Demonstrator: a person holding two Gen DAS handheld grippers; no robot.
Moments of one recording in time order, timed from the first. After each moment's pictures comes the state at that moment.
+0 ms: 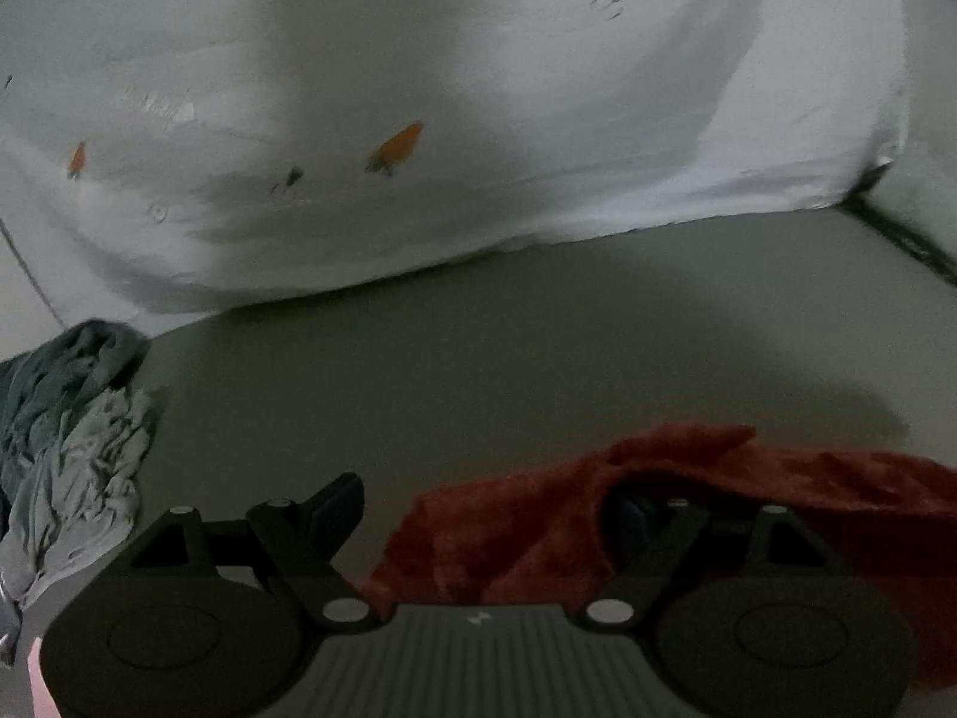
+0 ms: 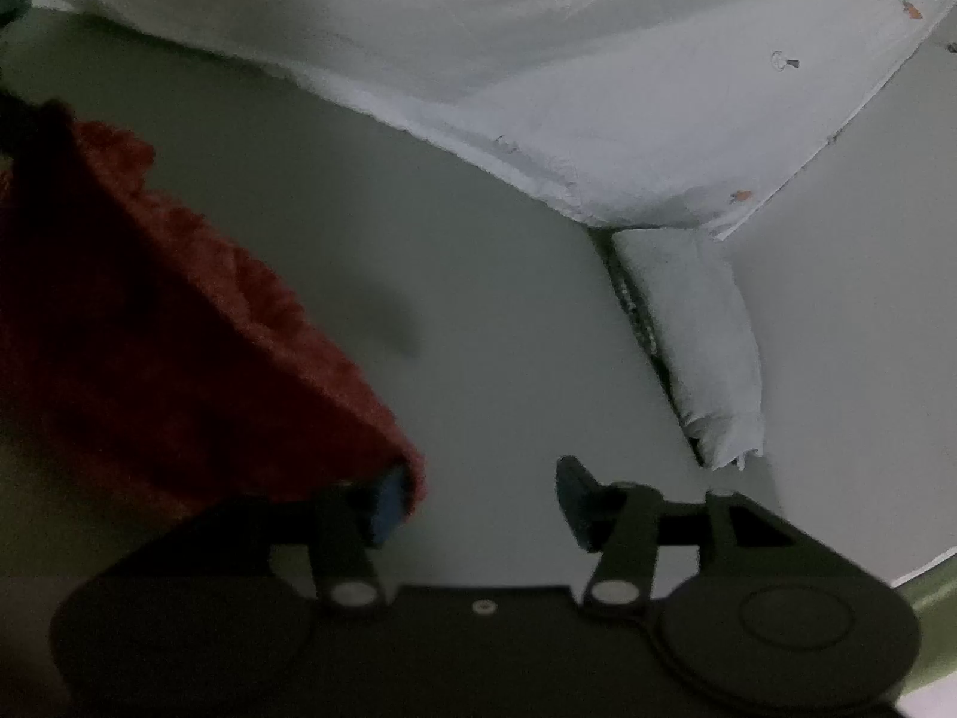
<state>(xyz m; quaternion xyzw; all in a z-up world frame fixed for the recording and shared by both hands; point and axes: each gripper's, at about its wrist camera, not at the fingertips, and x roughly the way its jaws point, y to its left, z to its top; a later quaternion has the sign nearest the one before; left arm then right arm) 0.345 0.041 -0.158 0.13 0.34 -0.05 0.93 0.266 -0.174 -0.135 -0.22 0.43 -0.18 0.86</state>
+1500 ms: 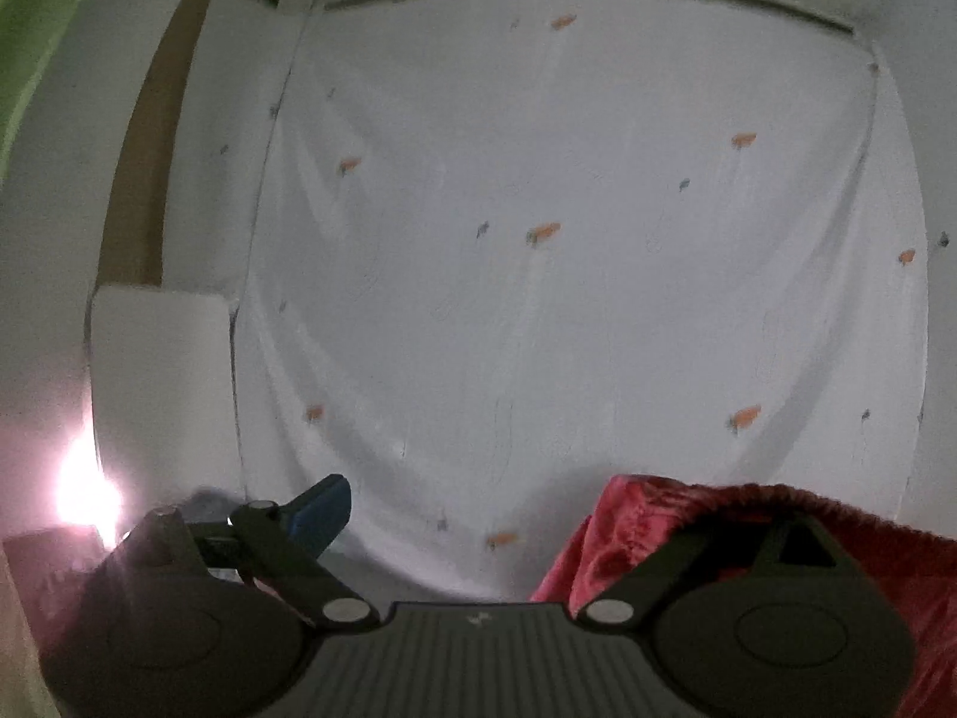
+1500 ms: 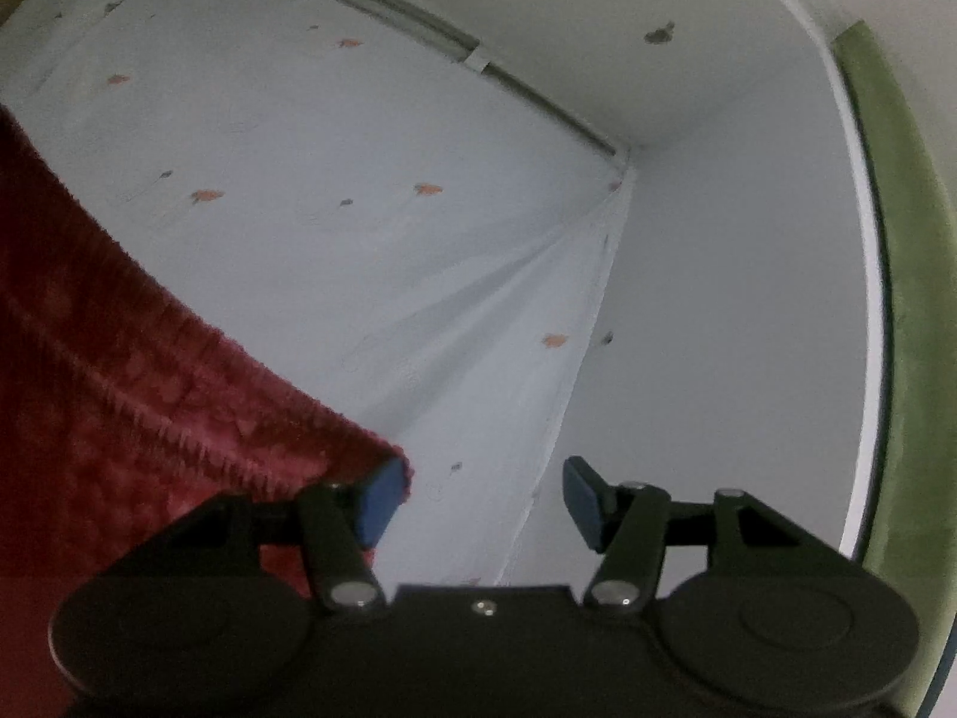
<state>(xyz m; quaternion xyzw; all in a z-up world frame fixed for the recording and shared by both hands) 0.044 0.021 0.131 -0.05 0.05 0.07 0.99 0.032 -0.257 0.075 -0.21 -0.06 -0.24 0.95</state>
